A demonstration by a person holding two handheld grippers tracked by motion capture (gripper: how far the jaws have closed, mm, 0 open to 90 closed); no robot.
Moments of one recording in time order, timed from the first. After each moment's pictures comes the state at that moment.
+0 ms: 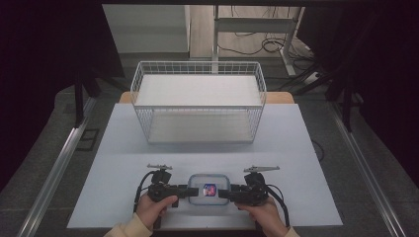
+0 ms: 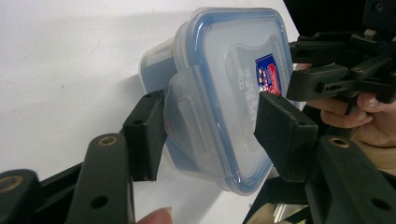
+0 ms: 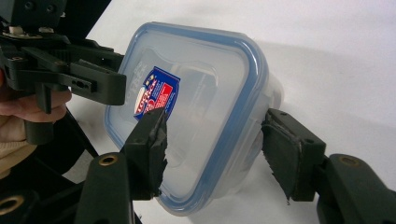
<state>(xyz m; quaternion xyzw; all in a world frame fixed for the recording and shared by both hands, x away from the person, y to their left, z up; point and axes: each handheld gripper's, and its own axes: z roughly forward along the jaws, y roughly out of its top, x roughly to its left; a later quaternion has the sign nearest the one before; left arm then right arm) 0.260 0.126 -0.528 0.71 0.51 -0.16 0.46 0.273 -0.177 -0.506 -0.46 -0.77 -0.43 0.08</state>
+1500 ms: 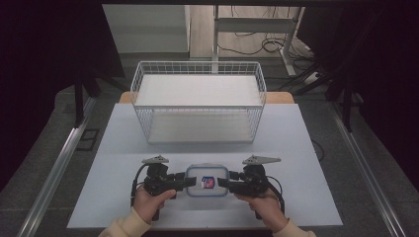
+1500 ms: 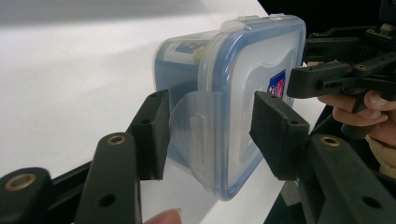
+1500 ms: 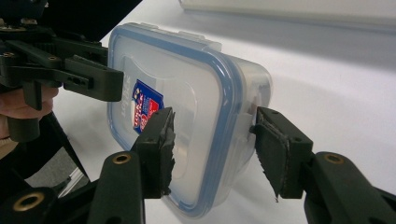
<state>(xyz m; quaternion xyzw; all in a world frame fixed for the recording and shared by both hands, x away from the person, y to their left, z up) 0.264 0.131 -0.490 0.72 0.48 -0.06 0.50 0.283 -0.169 -0.472 -0.40 -0.79 -0.46 0.00</state>
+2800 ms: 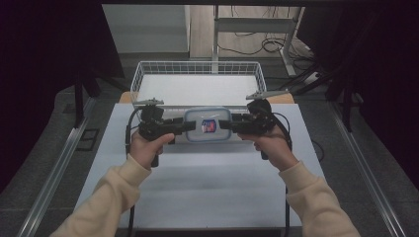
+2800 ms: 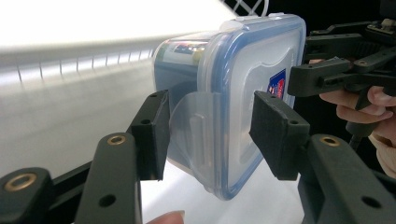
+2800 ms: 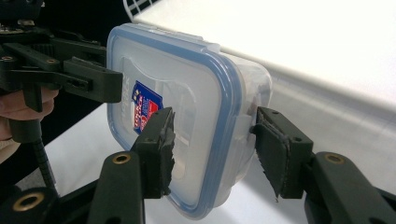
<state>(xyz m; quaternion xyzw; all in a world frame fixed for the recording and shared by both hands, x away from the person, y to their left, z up) 0.343 0.142 -0.360 0.71 0.45 0.02 0.54 0.374 -0.155 -0.333 -0.35 -0.81 -0.48 -0.05</state>
